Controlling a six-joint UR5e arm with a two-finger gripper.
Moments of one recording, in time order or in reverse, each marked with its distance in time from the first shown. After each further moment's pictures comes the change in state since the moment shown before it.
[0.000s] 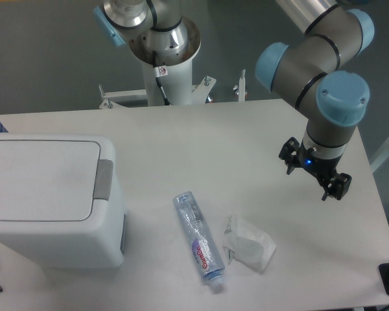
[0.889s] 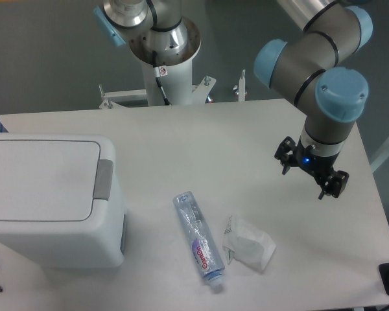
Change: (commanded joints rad) arm 0.005 0.034 -0.026 0.000 -0.103 -0.168
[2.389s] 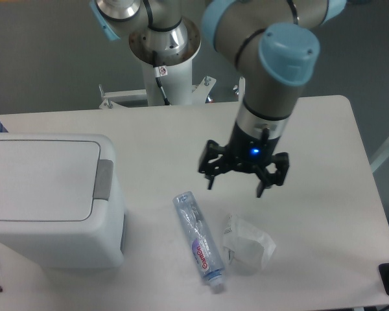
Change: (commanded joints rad) arm -0.224 0.115 0.133 -0.173 -0.236 -0.833
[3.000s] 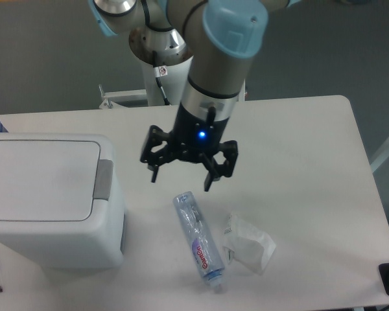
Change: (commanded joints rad) arm -0.097 0.046 -0.009 0.006 -0.048 -0.097
